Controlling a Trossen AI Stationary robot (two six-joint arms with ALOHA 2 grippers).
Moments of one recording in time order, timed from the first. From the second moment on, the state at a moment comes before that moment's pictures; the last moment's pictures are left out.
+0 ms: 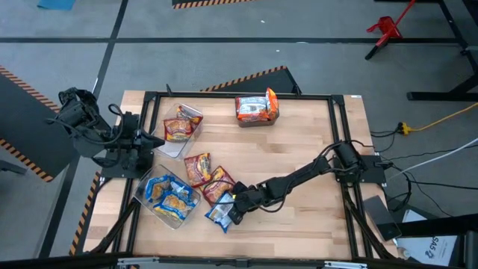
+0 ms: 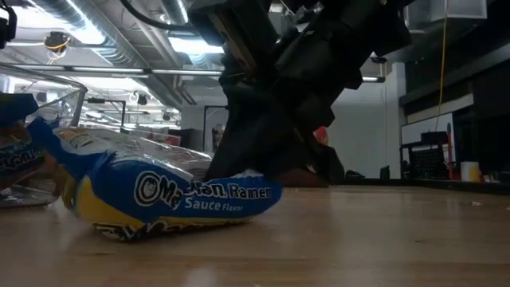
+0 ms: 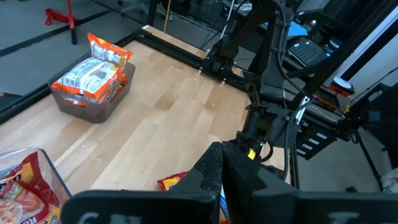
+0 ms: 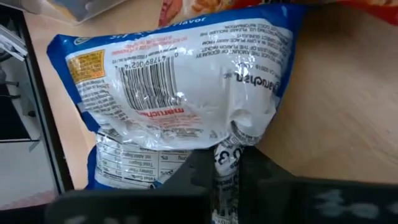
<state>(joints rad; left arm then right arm) -0.83 0.74 1.24 -1.09 -0.88 -0.88 0.37 2.13 1.33 -0.06 0.04 1.08</state>
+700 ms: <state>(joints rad) -0.83 0.74 1.24 -1.09 -0.88 -0.88 0.36 2.13 1.77 -0.50 -0.02 1.04</state>
